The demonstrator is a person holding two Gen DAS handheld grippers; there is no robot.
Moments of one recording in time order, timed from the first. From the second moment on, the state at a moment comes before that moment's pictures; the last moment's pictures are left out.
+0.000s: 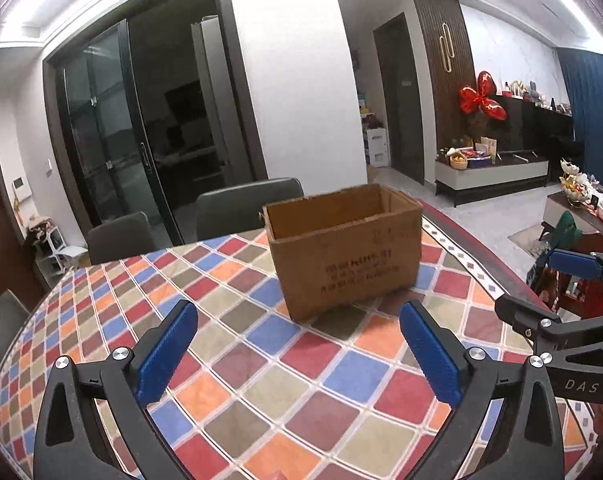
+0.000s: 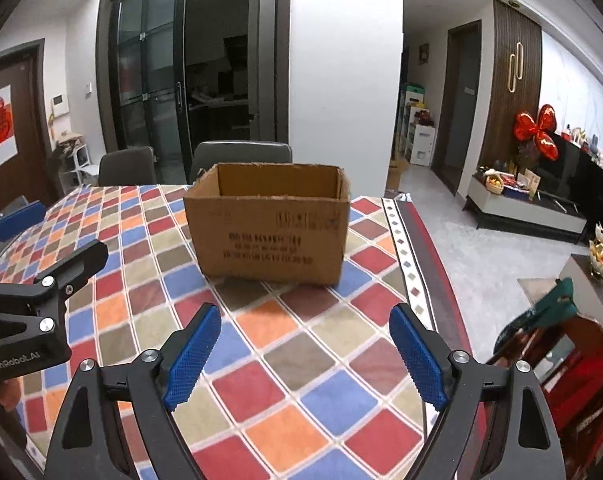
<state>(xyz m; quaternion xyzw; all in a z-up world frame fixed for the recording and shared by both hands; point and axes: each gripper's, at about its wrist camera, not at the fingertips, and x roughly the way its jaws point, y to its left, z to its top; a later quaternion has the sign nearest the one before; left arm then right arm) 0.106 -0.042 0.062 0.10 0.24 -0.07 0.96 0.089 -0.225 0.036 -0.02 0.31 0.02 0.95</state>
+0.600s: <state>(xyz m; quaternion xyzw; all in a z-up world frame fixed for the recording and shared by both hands) 0.049 -0.049 0.036 0.11 0.22 -0.10 0.96 0.030 -0.240 0.005 -0.01 0.31 0.00 0.95</state>
